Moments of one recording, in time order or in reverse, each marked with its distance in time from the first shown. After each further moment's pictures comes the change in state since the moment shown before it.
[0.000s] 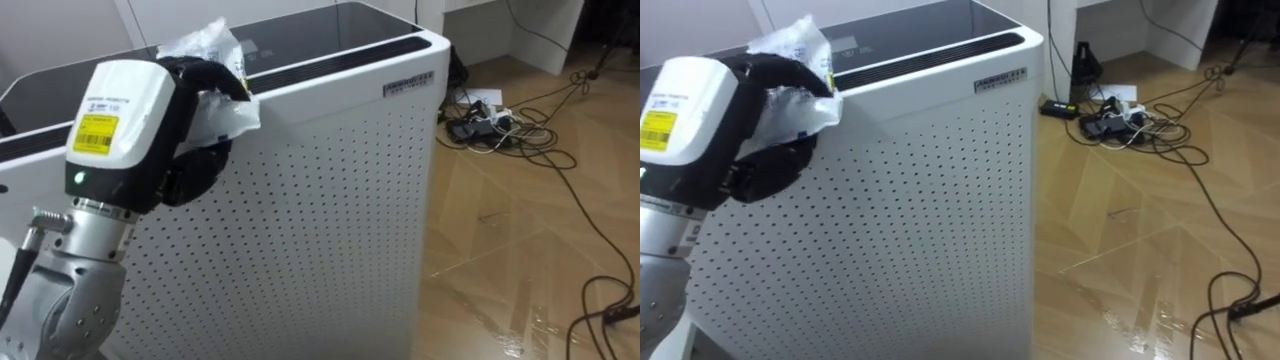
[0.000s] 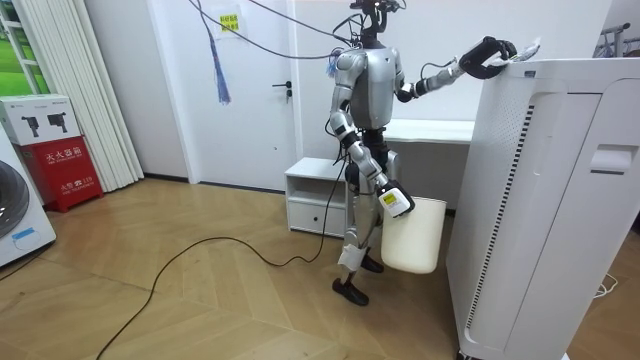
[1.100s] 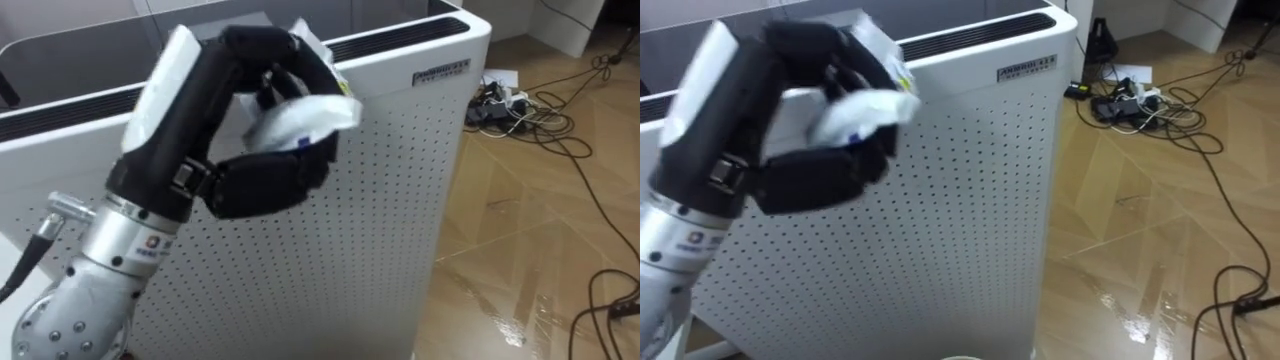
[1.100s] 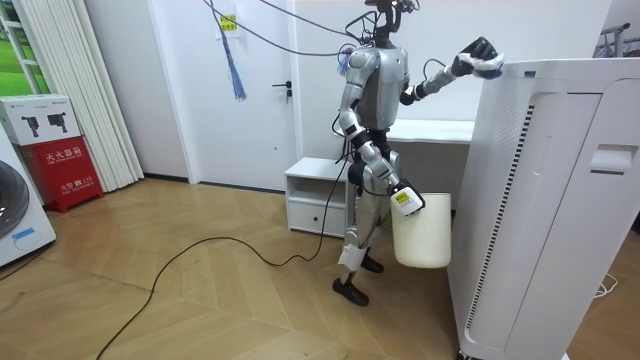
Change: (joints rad) left arm 0.039 -0.022 -0.153 -0.270 -0.808 -0.013 -0.337; right arm -0.022 0.005 0.062 -0.039 0.027 -0.036 0.023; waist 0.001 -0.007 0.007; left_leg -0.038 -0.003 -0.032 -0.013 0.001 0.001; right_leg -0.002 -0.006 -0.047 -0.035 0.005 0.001
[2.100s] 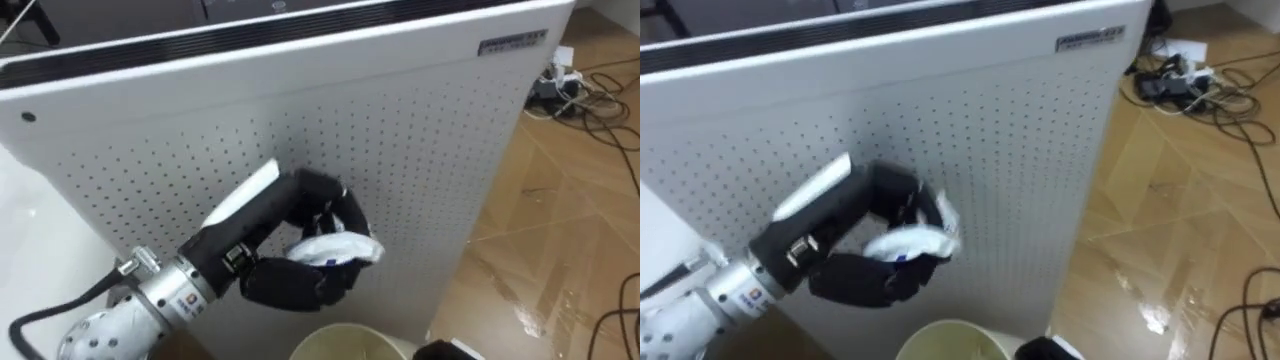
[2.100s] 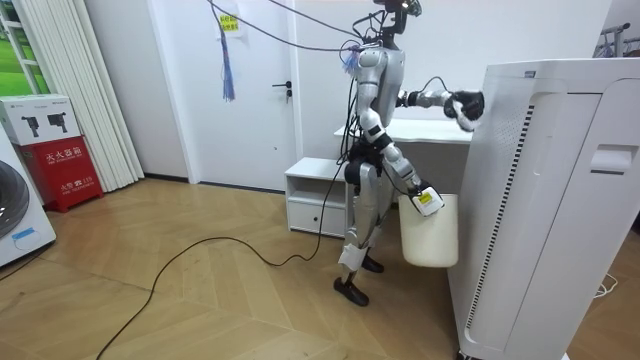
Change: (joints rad) left arm 0.061 -0.046 -0.012 0.363 0.052 0.012 -0.273; right arm -0.272 0.024 0.093 0.205 0.004 -0.001 -0.045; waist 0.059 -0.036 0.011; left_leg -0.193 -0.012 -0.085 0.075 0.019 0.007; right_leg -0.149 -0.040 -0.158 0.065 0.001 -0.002
